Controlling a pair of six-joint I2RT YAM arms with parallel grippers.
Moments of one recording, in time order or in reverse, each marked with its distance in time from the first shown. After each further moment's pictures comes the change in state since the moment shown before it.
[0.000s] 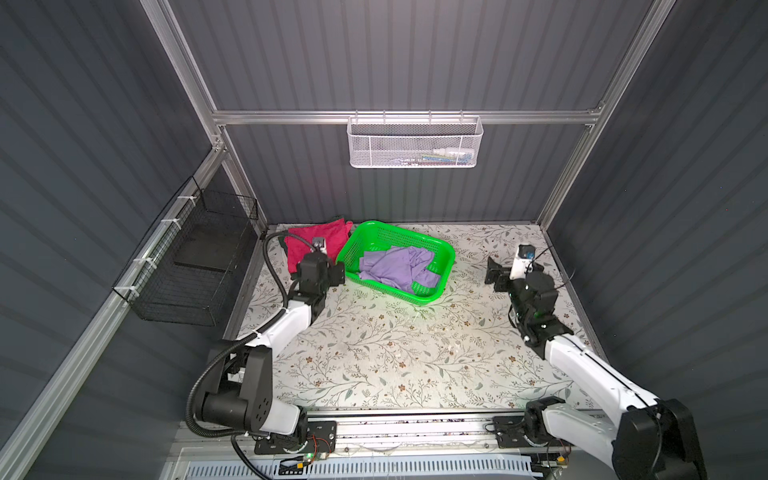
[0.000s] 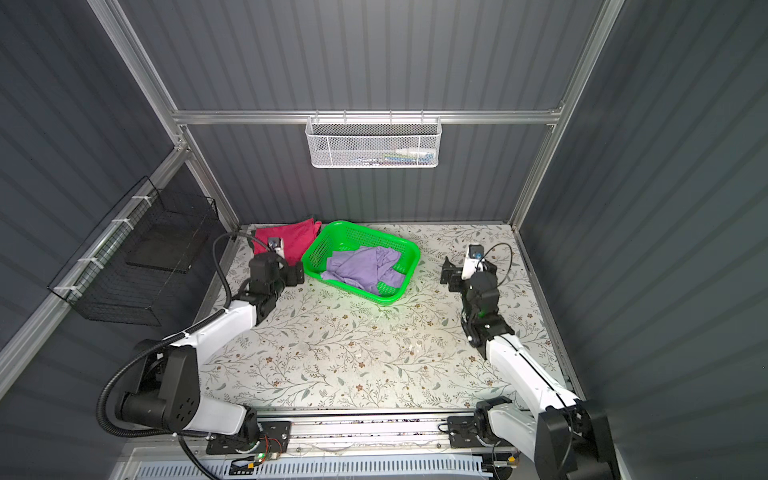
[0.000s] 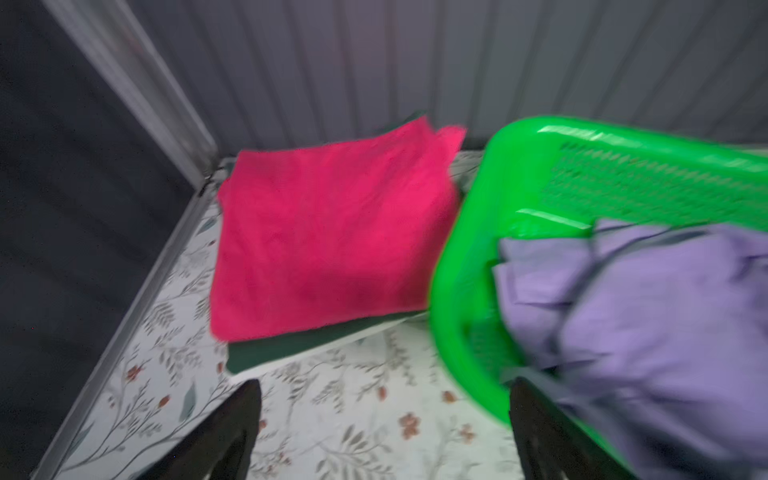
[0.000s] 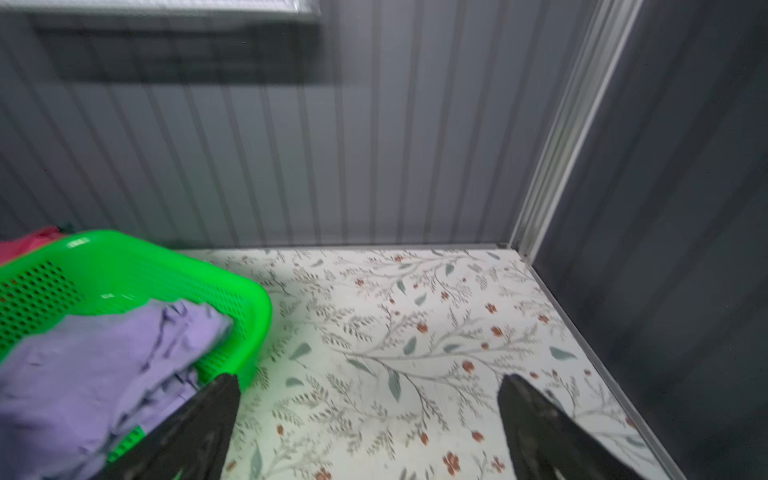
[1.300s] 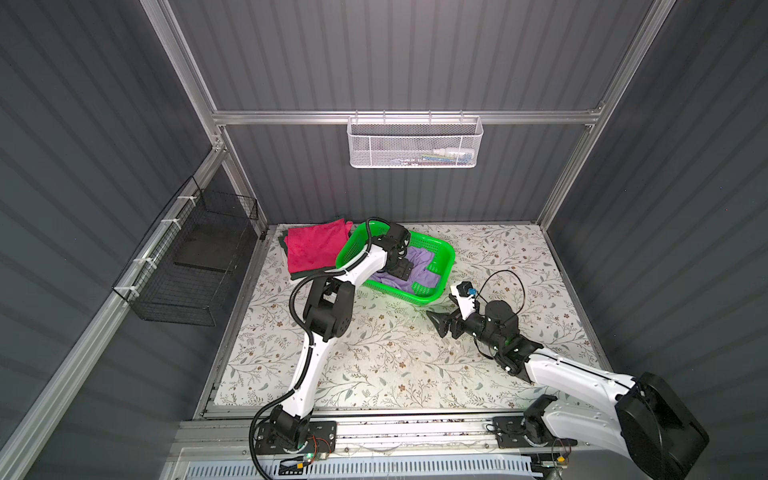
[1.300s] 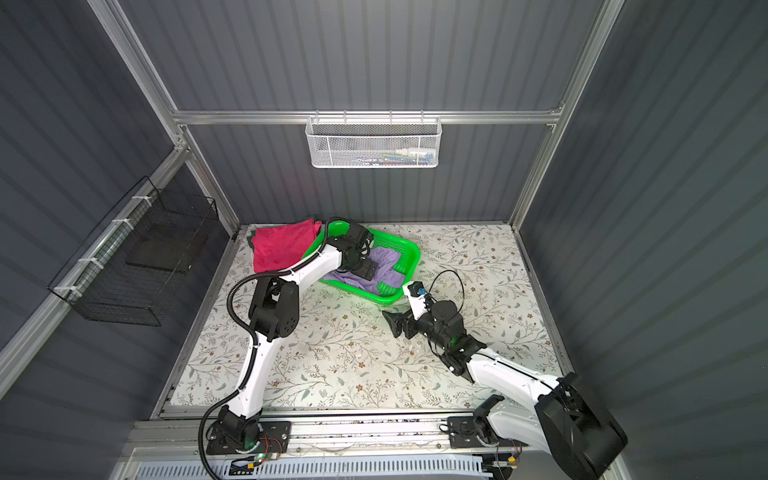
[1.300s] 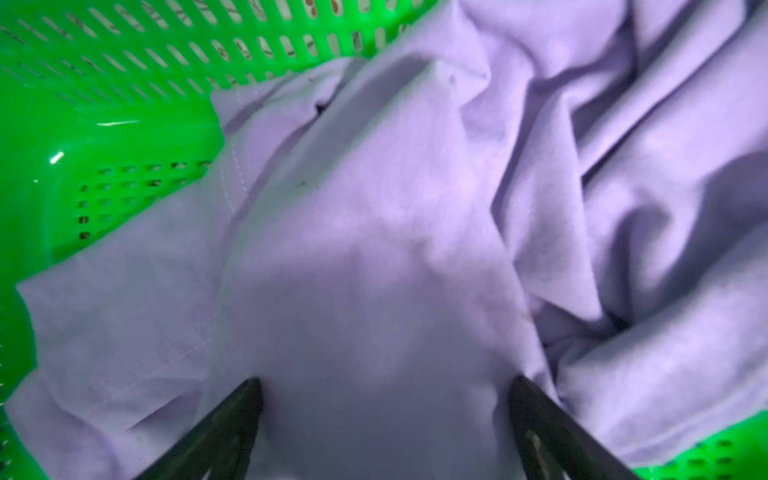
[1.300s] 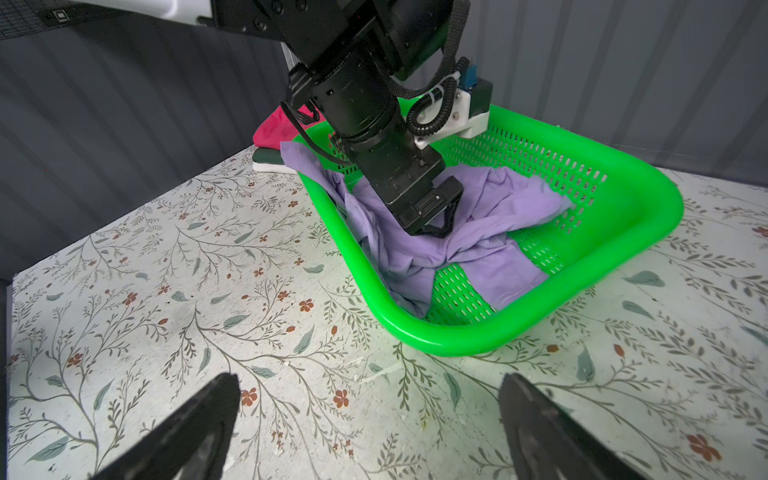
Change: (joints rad) left arm -0.280 0.952 1.069 -0.755 0.149 0.080; right arm 0.379 0.049 -0.310 0.217 -0.356 0.067
